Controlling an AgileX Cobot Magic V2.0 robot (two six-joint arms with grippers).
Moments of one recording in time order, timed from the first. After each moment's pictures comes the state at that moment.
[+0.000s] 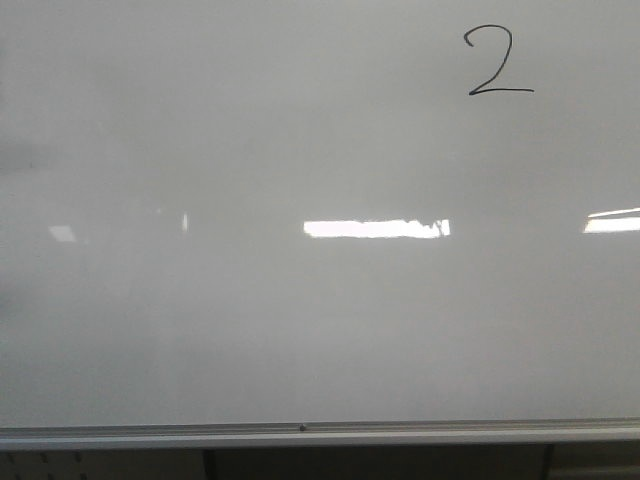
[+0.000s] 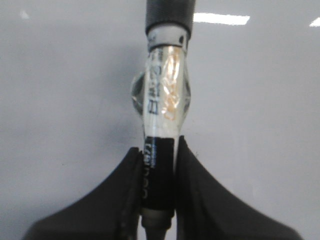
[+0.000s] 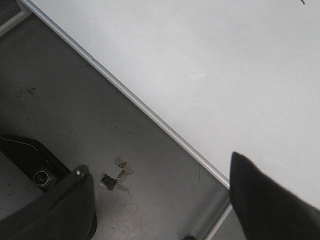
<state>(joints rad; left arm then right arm) -0.05 1.31 -0.62 0.10 -0.21 -0.20 0.28 0.86 -1.03 0.12 1.11 -0.45</state>
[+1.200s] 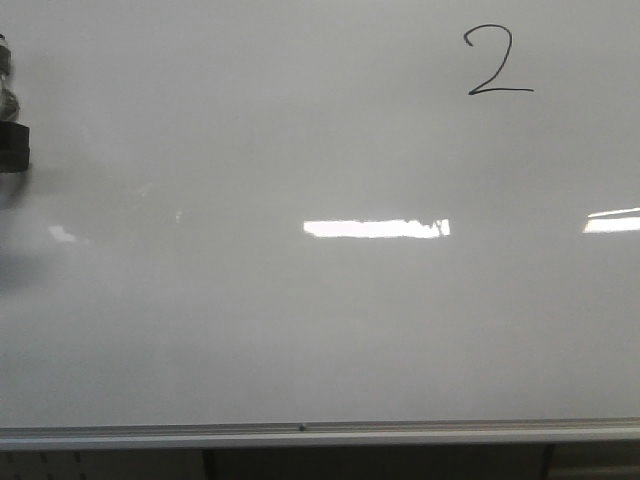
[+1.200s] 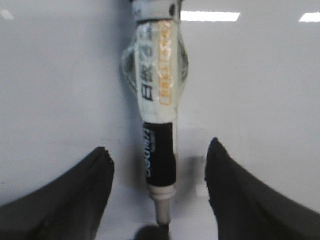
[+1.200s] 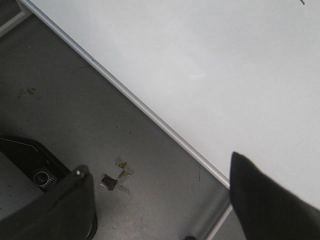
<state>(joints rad) -0.05 1.57 -0.66 0.14 -0.40 -0.21 0.28 0.86 -1.03 0.12 1.11 -0.44</state>
